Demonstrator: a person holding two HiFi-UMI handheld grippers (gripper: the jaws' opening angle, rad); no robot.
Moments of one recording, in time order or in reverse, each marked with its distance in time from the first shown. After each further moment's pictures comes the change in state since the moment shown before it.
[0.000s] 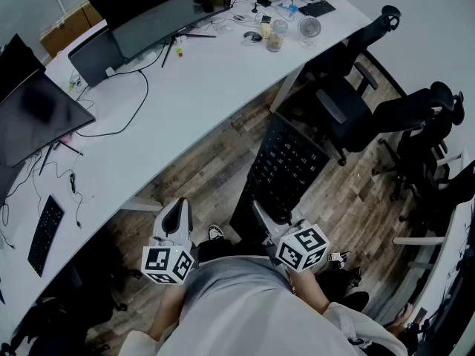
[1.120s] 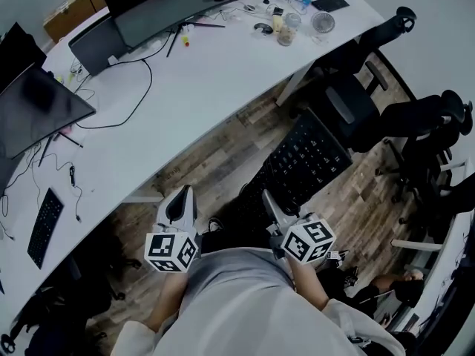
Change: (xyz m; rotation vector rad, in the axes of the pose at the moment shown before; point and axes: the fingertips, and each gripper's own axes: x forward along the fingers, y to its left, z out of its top) left arm 0.039 0.018 -0.003 -0.009 0.065 0.051; right arm 0.027 -0.039 0.005 0.086 0.009 -0.065
